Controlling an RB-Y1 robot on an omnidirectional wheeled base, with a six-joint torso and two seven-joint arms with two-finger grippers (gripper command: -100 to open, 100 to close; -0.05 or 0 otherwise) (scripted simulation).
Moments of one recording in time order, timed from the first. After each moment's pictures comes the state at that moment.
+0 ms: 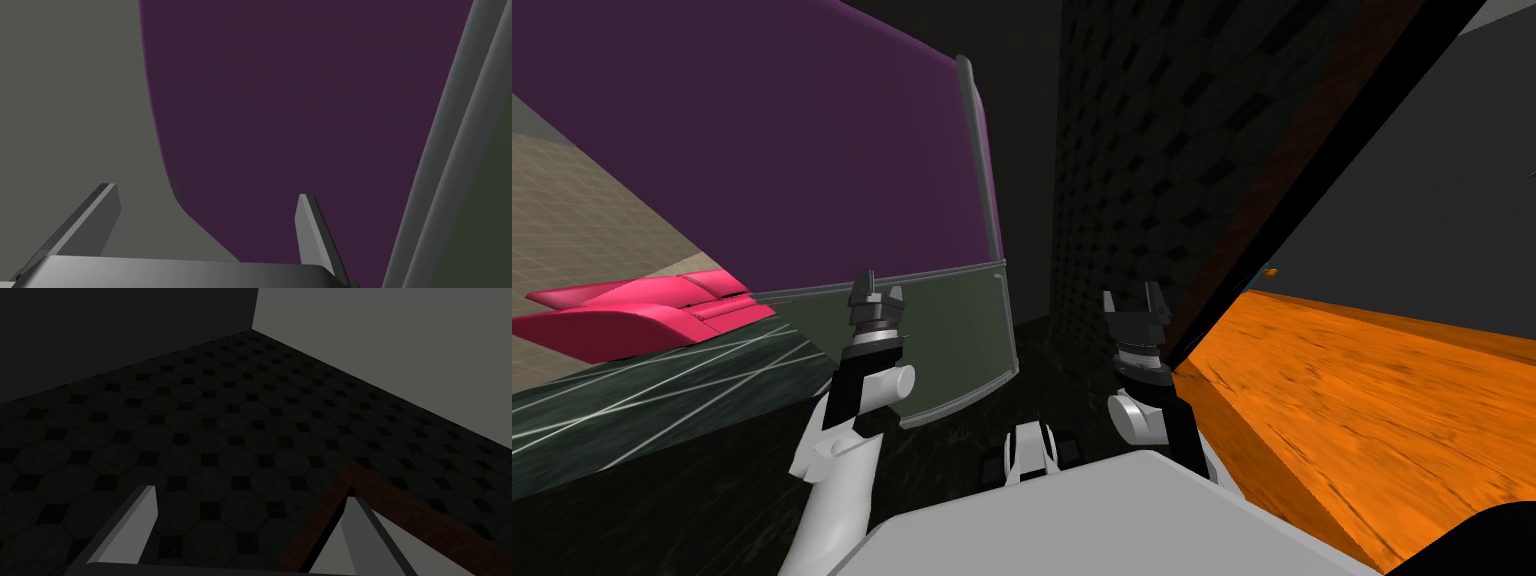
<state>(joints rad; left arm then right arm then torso) -0.05 0.17 0.31 -2.06 0.08 -0.24 -0.01 0.46 0.02 0.01 -2.32 -0.08 -0.61 -0.17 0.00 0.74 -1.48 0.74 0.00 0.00</state>
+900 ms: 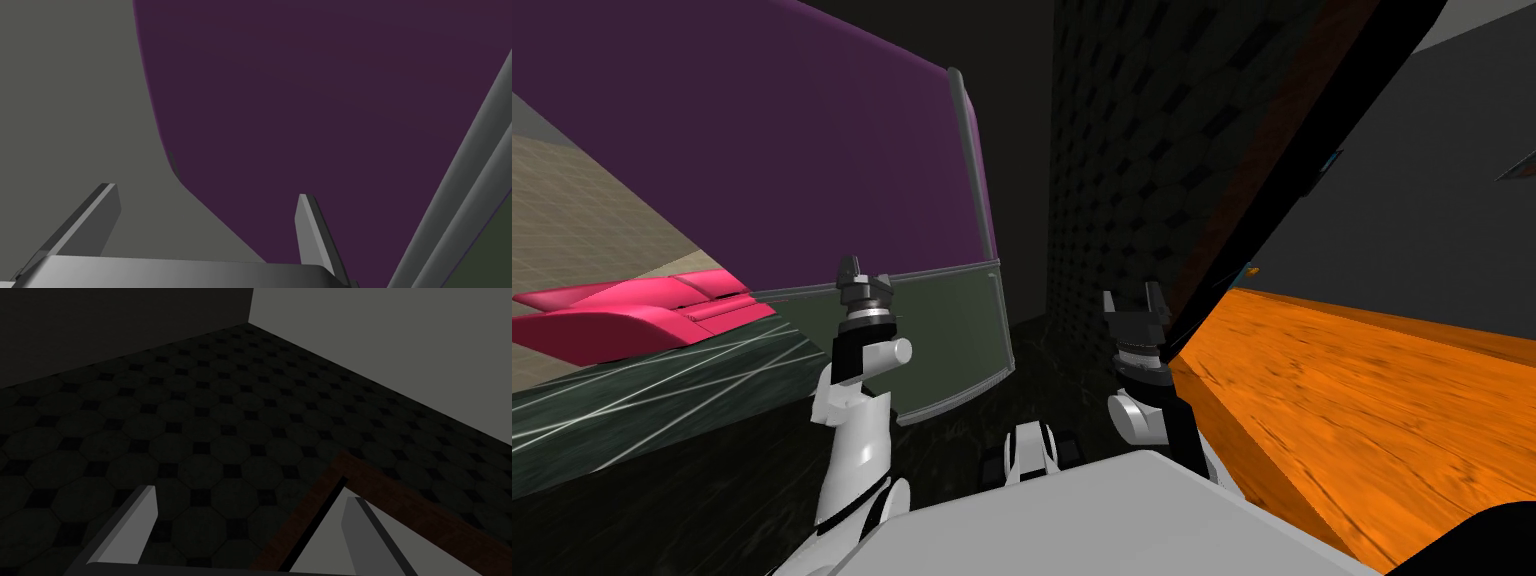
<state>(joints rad) -0.31 0.18 0.46 -1.89 0.07 -0.16 0.00 0.46 0.02 0.01 -2.32 -0.08 -0.61 -0.17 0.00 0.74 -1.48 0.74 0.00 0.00</state>
